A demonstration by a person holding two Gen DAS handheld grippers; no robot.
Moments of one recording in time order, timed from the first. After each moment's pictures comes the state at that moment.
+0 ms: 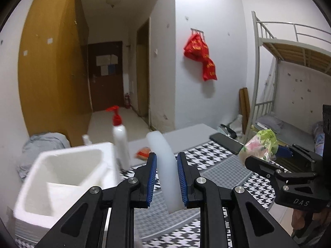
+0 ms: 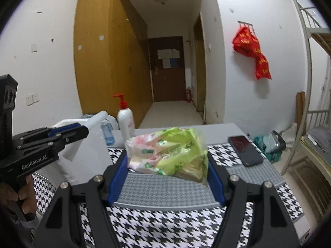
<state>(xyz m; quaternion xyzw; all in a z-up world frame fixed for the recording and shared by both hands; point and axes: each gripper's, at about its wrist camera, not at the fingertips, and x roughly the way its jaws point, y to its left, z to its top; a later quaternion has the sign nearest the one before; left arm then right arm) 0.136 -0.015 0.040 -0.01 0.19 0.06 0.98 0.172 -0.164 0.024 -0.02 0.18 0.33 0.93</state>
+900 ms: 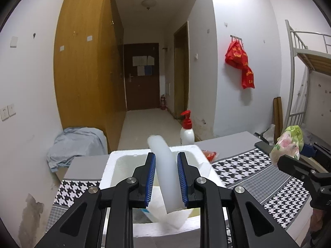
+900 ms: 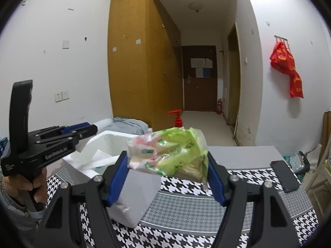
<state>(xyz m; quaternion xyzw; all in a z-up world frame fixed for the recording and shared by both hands) 0.098 0.070 0.045 -0.02 0.18 0.18 0.97 0.145 -0.082 0.049 -0.04 0.15 0.42 0.89</state>
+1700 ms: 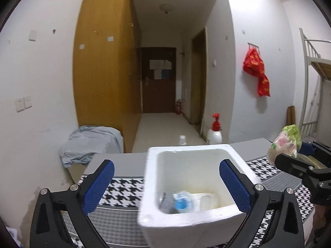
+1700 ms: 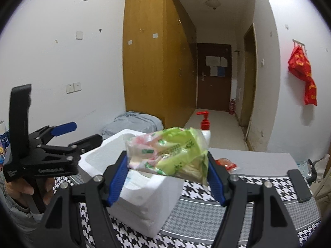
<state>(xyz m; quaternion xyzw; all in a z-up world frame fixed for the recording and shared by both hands) 0.051 0.113 0.043 -0.04 0.16 0.25 0.96 0.135 -0.028 0.053 -0.07 0.16 0.47 0.87</state>
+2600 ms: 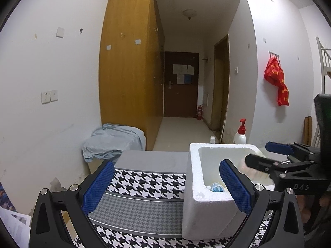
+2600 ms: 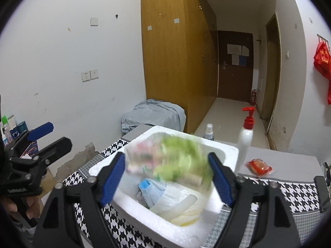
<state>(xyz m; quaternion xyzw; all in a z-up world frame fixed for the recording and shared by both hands) 0.001 0.131 0.044 -0.06 0.14 0.31 0.94 0.131 0.045 0.045 -0.09 0.20 0.52 0.83</state>
